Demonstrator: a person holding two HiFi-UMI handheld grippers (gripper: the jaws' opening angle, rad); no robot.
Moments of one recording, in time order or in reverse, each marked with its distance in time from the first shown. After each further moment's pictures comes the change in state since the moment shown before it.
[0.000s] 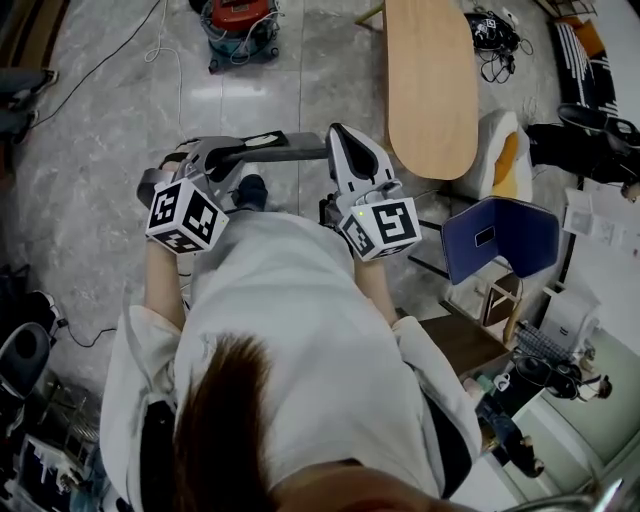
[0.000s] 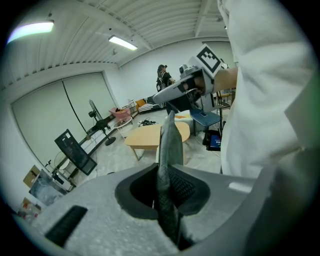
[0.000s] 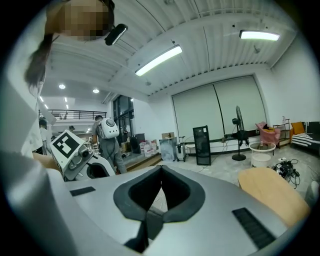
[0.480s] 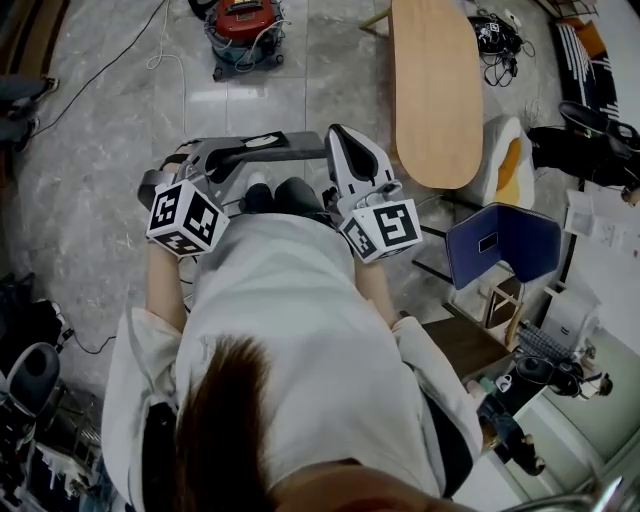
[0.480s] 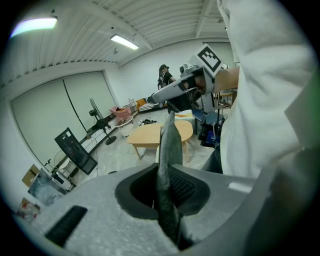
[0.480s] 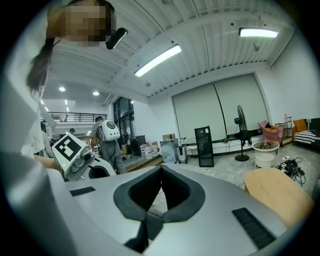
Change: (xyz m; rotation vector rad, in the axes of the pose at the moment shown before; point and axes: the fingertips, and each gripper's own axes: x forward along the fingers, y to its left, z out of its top) left arm -0.001 0.050 -0.028 0.000 -0.004 -0.008; right arm 0.057 0.009 0.012 0.000 -0.024 0.029
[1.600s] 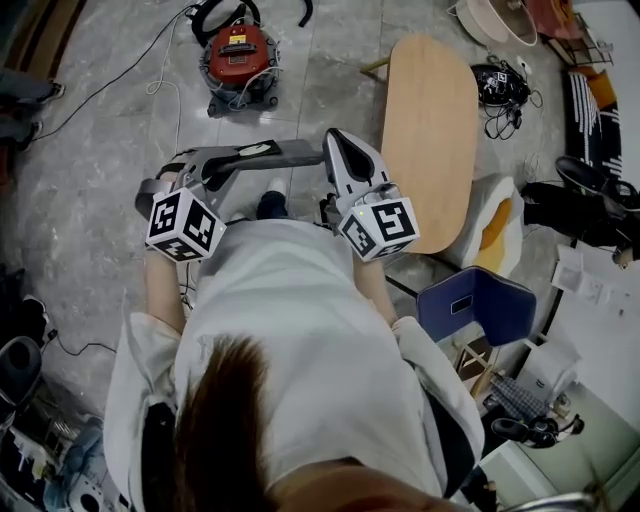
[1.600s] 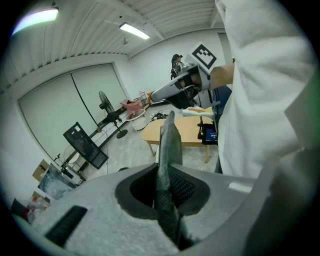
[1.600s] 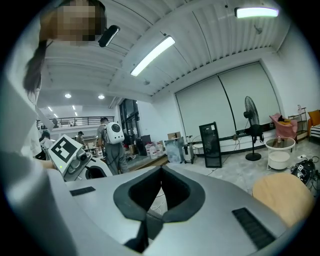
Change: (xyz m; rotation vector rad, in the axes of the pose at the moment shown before) left arm 0.101 0.131 0.040 -0.058 0.090 0.108; right arm 0.107 -0.159 0.037 0.033 0.021 0.108
